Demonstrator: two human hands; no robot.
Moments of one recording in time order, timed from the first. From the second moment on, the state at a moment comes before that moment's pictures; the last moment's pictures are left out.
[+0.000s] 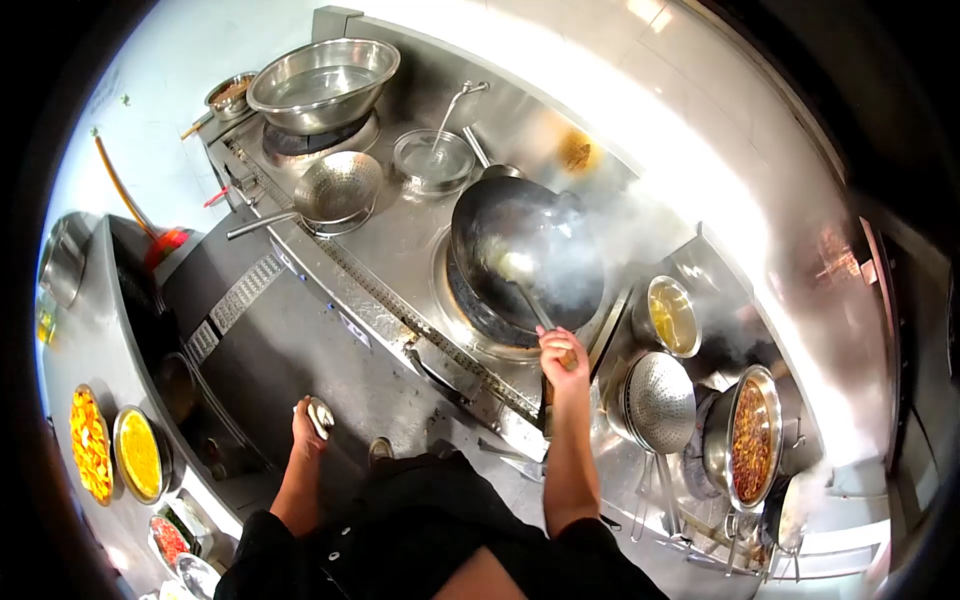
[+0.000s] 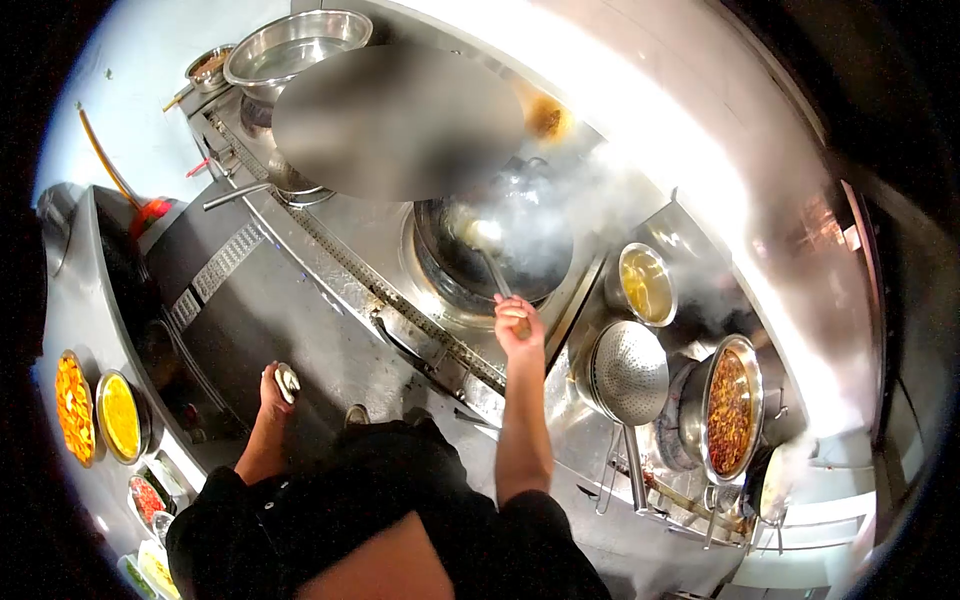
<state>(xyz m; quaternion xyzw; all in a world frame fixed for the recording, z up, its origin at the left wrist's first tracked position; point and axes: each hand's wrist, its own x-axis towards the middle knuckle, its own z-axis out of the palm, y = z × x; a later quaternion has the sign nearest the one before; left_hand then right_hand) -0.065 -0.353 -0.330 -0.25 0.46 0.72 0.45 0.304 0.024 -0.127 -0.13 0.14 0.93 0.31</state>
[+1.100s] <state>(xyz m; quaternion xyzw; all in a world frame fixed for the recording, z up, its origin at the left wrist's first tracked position) -0.042 -0.461 -0.356 -0.34 0.48 0.71 0.38 0.257 0.066 -0.050 -0.54 -0.67 0.43 0.28</state>
